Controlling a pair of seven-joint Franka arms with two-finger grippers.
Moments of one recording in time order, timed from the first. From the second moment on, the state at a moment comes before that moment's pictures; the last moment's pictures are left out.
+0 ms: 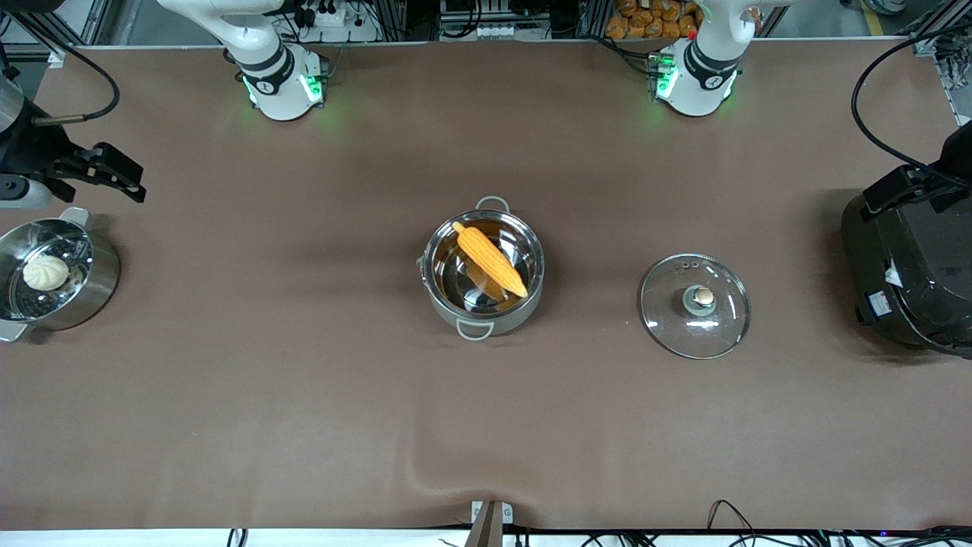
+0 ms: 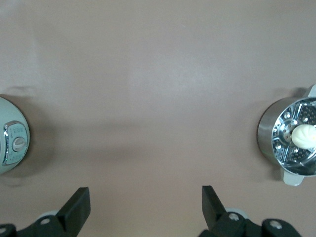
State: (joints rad) left arm 0.02 0.02 -0.04 -1.53 0.03 1.60 -0.15; right arm -0.02 -0.03 0.06 -1.58 -0.02 1.54 0.06
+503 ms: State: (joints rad) left arm 0.02 0.02 -0.06 -1.53 0.03 1.57 -0.15; right arm -0.05 -0.04 0.06 -1.57 0.01 1.46 0.06
